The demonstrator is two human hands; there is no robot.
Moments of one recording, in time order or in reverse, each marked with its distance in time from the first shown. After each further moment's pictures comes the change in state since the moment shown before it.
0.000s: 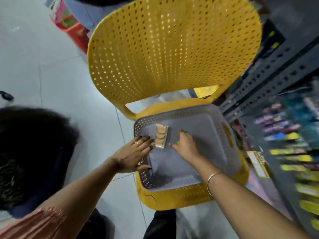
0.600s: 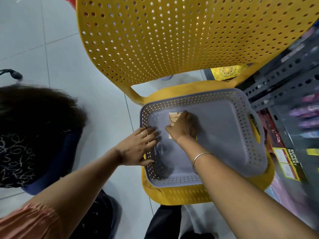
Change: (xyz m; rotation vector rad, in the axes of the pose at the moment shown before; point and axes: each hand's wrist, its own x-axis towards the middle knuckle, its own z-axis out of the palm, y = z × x) left_hand 0.005 -0.011 0.037 -0.025 0.115 0.074; right_hand 0.055 -0.031 0.052 -0.008 0.090 0.147
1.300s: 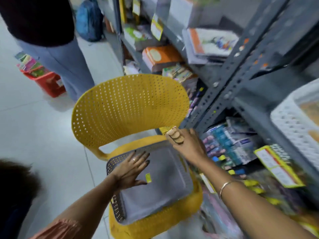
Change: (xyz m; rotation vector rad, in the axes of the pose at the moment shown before) left_hand 0.074 0.044 -0.141 0.127 0.076 0.065; right_hand -0.114 0.026 -0.274 -0.001 0.395 -0.151
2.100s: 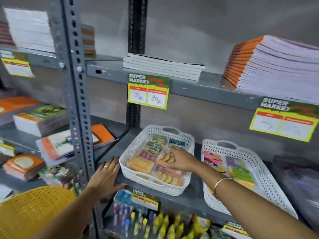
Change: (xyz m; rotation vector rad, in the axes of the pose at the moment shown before) left_hand 0.249 0.118 -0.266 0.065 0.230 0.221; right_hand -0.132 0.144 -0.324 -0.122 0.163 0.363
